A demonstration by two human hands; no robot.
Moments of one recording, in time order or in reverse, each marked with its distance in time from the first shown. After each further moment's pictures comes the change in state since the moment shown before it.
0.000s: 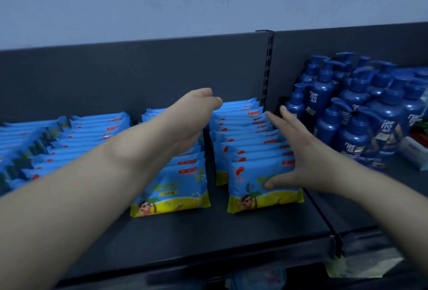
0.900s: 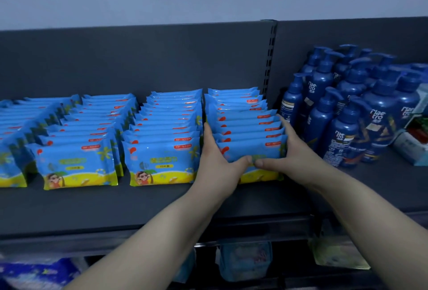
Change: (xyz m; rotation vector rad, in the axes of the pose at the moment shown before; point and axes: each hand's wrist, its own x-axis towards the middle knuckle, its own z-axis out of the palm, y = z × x) left_hand -0.063 -0.090 0.084 -0.107 0.236 0.112; right_hand -0.003 0.026 0.040 0.860 0.048 -0.025
